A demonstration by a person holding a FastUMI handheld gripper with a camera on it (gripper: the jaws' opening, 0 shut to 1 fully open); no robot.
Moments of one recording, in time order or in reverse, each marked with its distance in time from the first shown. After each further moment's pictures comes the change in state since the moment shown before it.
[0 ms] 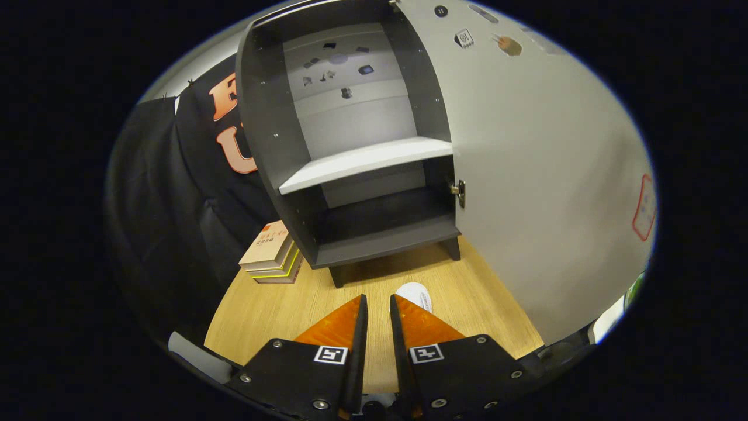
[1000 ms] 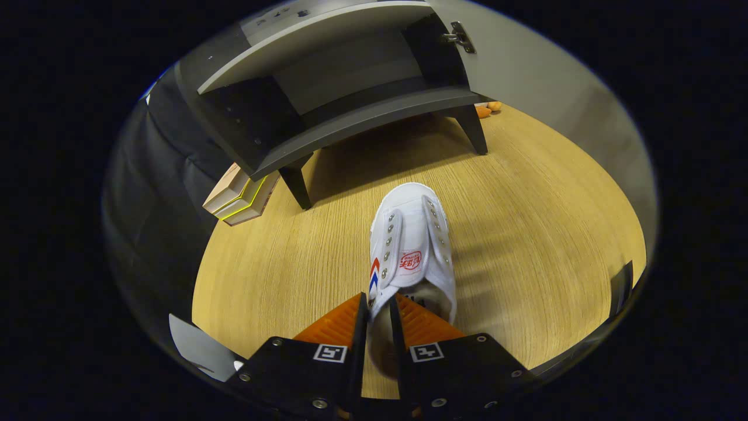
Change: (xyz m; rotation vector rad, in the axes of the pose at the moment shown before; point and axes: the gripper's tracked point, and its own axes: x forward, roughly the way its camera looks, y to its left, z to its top) arm 0.116 -0.033 -0.145 0.073 0.356 0.064
